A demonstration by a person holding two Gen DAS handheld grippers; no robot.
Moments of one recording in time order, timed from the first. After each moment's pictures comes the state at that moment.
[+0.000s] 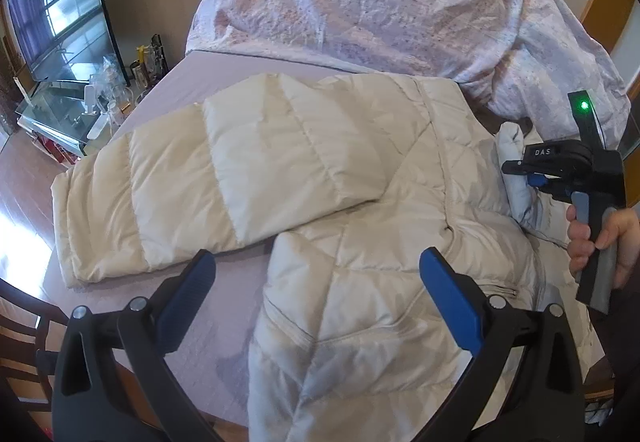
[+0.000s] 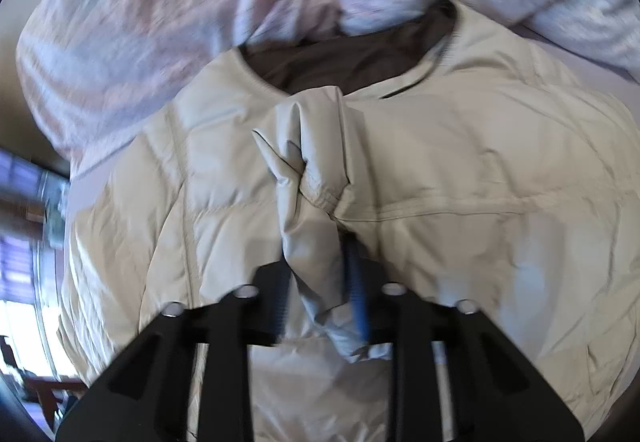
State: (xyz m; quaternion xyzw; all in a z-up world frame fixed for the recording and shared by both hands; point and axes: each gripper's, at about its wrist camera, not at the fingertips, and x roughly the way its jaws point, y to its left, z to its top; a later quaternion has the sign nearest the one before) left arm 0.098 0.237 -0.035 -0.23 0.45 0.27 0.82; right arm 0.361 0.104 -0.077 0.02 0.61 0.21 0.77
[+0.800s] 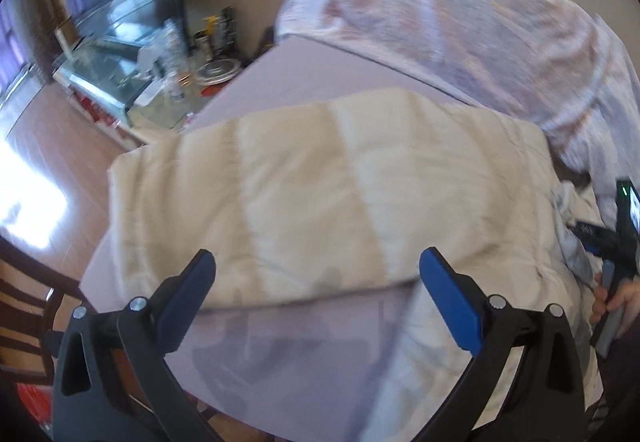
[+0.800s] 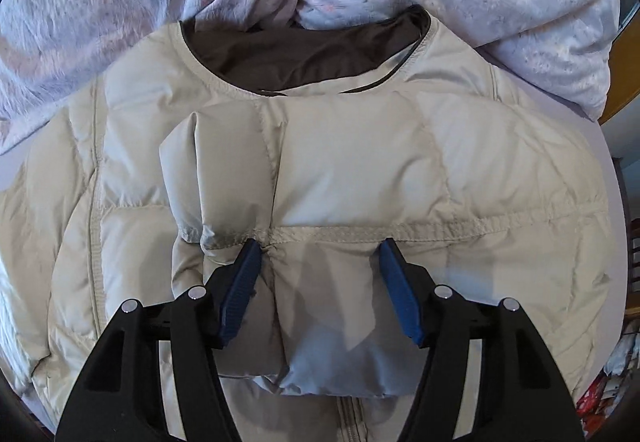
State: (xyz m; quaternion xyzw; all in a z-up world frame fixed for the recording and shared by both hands) left arm 0.034 0.343 -0.055 -0.29 0.43 0.35 0.78; right arm 0.367 0.120 -0.114 -0.09 0.58 0.10 0.81
